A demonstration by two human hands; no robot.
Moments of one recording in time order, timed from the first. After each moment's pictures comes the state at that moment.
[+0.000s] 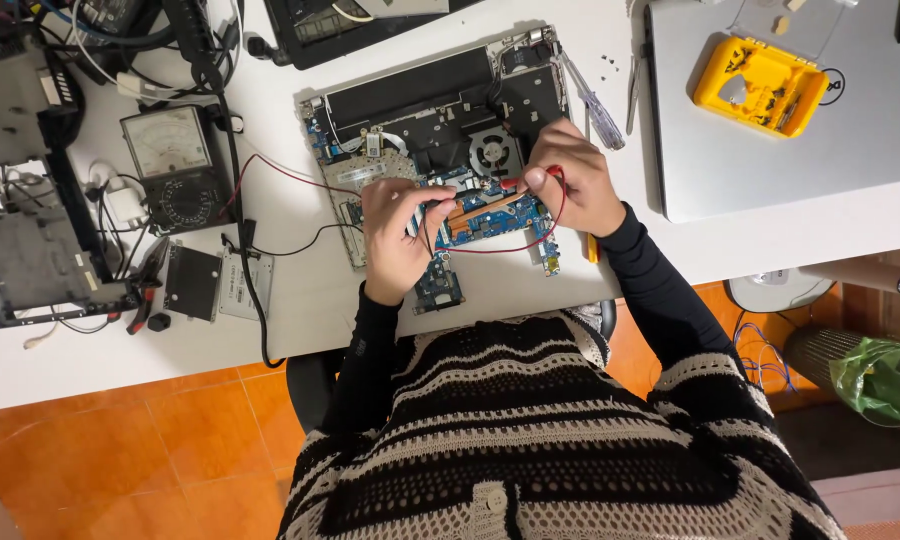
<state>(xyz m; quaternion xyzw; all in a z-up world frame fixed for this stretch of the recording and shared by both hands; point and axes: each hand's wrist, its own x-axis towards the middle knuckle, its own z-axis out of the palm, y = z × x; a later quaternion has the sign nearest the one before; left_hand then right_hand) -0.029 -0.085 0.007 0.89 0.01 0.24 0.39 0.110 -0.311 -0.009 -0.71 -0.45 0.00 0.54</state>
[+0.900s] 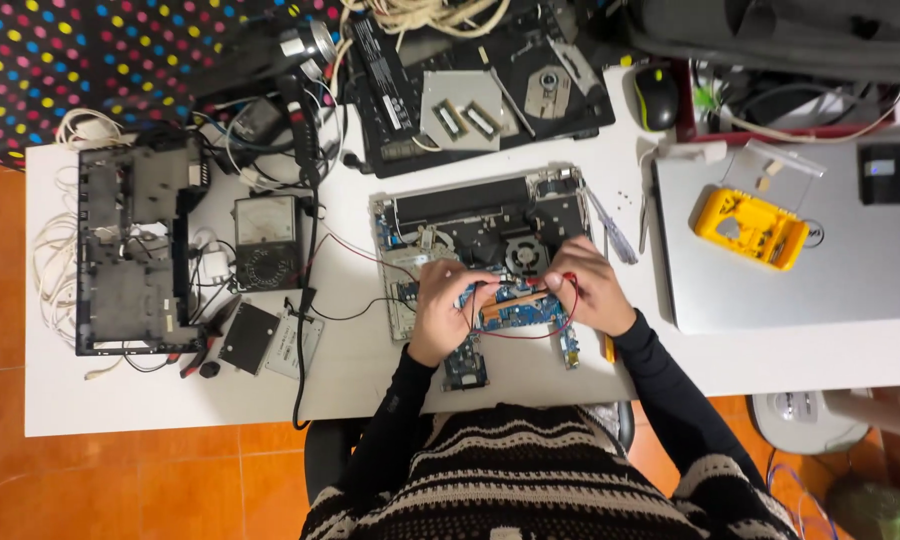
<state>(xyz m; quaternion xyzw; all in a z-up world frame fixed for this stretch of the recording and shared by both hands) -0.018 -0.090 0.007 0.87 0.01 0.25 0.42 0.112 -0.305 -0.017 -0.71 -0.49 -0.03 0.51</state>
